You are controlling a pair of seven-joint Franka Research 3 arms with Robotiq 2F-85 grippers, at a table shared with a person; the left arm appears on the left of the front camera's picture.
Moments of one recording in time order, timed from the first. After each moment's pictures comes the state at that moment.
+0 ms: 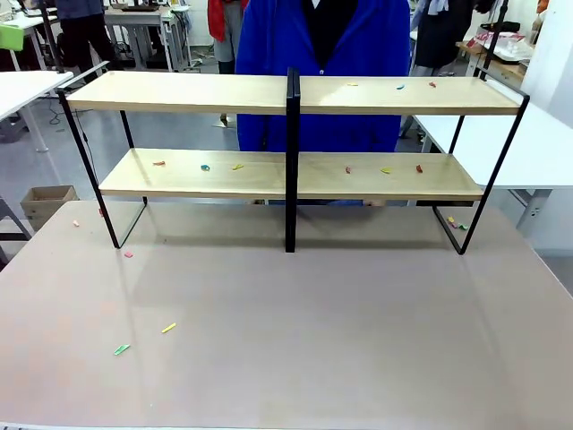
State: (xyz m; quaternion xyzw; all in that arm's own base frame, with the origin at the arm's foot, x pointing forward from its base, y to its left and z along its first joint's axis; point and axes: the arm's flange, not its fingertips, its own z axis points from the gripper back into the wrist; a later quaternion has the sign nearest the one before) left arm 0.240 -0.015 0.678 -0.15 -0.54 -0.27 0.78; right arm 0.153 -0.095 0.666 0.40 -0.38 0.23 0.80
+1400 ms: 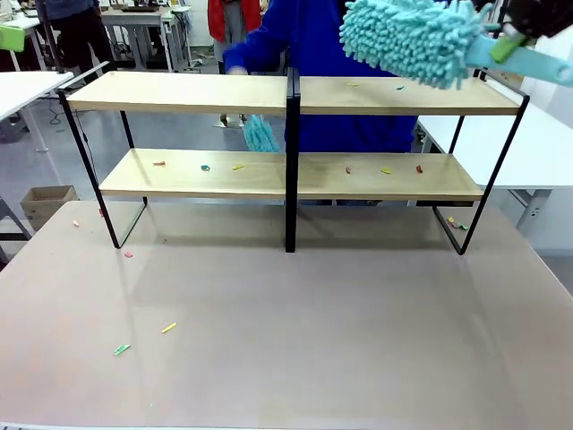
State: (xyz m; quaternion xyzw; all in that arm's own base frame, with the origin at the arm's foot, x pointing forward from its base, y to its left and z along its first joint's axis) left arm 0.240 -0.015 0.677 -0.15 -0.54 -0.27 0.78; right arm 0.382 0.089 0.737 0.16 -0.16 0.17 0.96
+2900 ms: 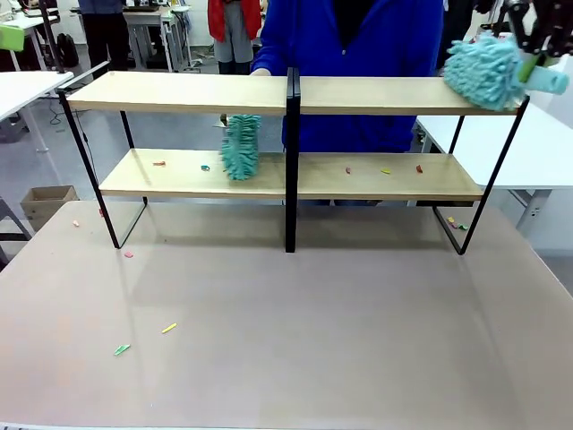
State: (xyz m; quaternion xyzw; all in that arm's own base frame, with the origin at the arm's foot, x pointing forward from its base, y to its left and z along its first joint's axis) left arm 0.240 -0.015 0.677 -0.15 -0.54 -0.27 0.78; right arm 0.412 0.070 0.717 0.01 -0.11 -0.13 0.98
